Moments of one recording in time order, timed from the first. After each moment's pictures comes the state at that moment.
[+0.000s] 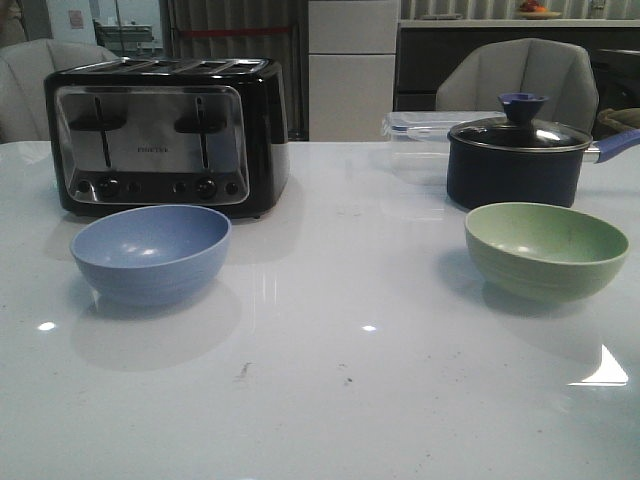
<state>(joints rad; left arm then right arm) -0.06 0.73 -0.61 -0.06 0.63 0.10 0.00 0.80 -0.57 0.02 0.61 0.01</state>
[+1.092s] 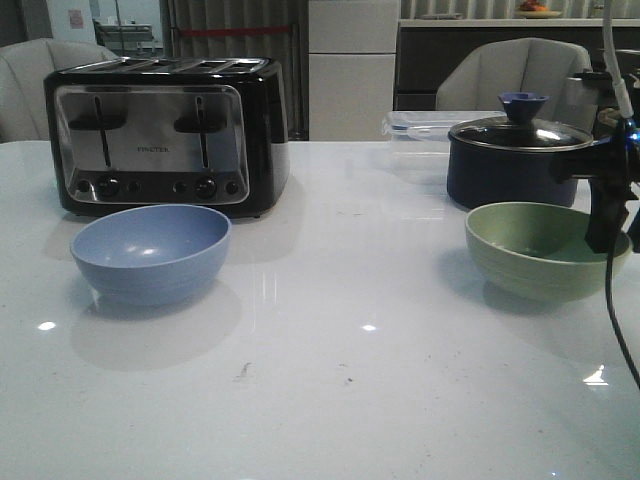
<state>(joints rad) -0.06 0.74 -0.61 -0.06 0.63 0.10 0.00 1.85 -1.26 0.06 0.70 0.01</state>
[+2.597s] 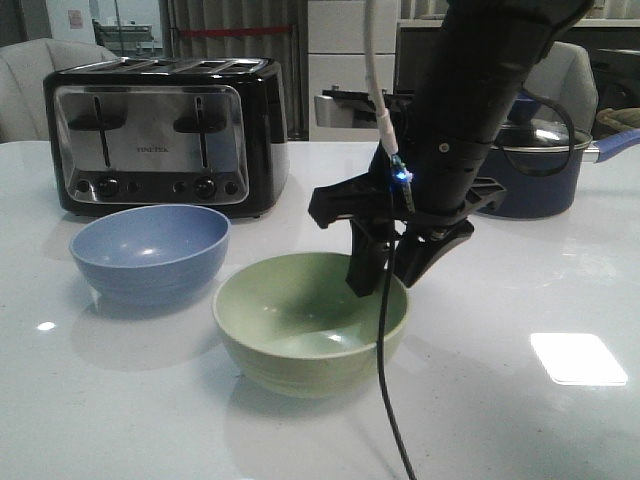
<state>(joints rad) -0.06 0.74 -0.61 -0.06 0.62 0.10 0.48 1.87 -1.26 0.22 0.65 -0.10</state>
